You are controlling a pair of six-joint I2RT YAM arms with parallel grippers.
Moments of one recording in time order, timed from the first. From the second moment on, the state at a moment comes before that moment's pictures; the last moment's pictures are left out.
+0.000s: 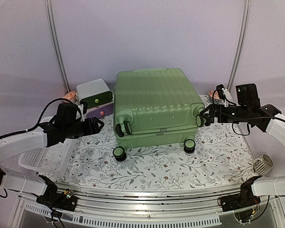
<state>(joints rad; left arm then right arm) -0.49 1.14 0.69 -0.11 -0.01 -0.51 0.36 1.06 0.98 -0.52 -0.23 0.26</state>
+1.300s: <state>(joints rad) -0.94 1.91 0.93 0.37 0.19 -0.75 0.37 0.97 0.96 -0.54 -0.19 0.31</state>
